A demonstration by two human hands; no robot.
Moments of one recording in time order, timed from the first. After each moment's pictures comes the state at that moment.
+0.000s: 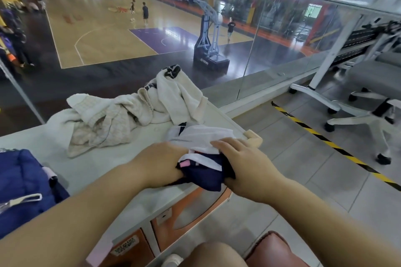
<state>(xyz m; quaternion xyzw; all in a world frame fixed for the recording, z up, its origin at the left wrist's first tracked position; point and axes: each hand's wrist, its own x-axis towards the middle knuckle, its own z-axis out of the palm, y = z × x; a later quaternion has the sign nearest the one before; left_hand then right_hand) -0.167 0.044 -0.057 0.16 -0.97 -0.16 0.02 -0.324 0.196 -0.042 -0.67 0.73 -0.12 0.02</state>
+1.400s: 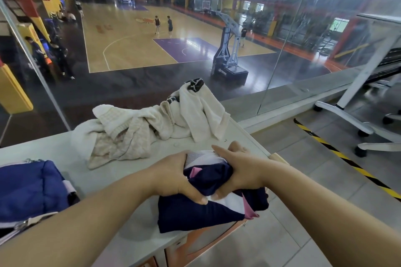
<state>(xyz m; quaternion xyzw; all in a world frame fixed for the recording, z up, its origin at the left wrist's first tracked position) -0.161 0.005 -0.060 0.32 -0.81 -0.49 0.01 -0.338 0.102 -0.030 -0.60 0.75 0.01 0.29</state>
